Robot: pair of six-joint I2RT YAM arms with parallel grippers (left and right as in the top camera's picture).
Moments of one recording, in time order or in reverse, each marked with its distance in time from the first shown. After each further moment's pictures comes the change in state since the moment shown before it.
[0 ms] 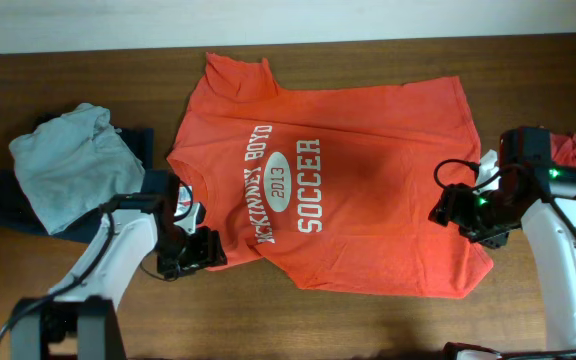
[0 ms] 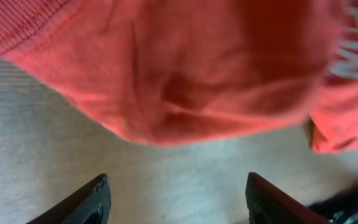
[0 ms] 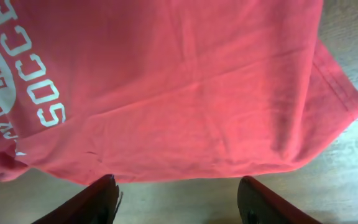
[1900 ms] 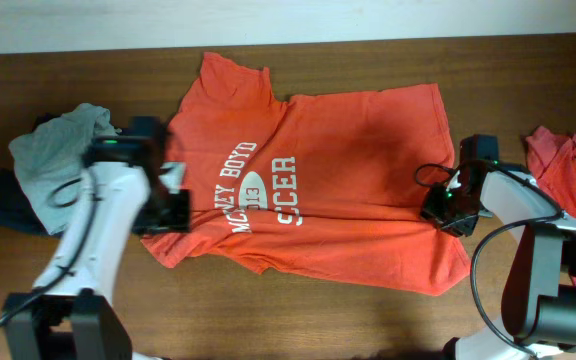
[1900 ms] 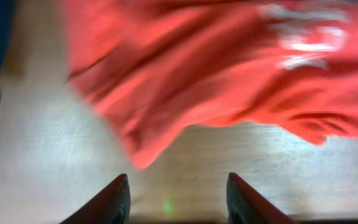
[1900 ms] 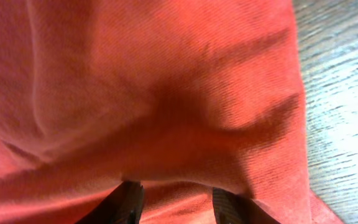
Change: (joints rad) left arm -0.031 0.079 0.443 -0.356 -0.330 0.126; right arm 0.014 0.405 -0.162 0.492 0.091 0.130
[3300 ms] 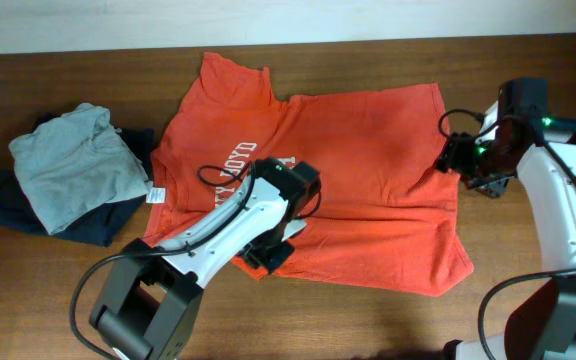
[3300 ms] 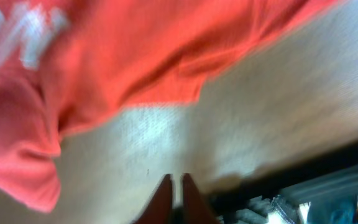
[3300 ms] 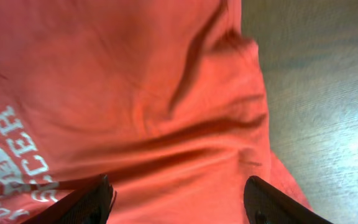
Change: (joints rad) left arm -0.607 0.219 0.074 -0.082 -0.056 0.129; right arm -0.006 -0.141 0.374 -0.348 -0.035 -0.057
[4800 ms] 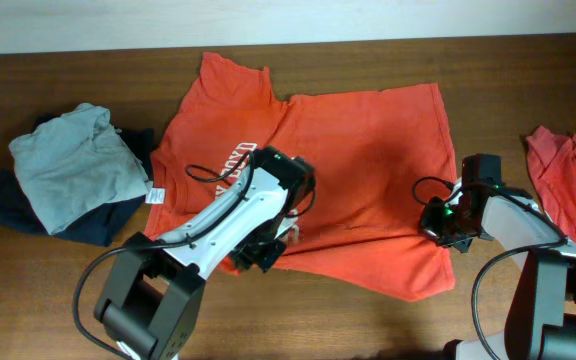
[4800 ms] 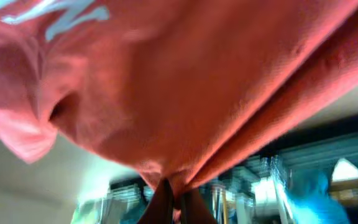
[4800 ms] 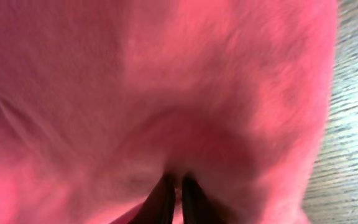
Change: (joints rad) left arm 0.027 0.032 0.062 -0.216 -0.027 -0.091; right arm -0.002 0.018 -0.547 0.461 -0.045 0.099
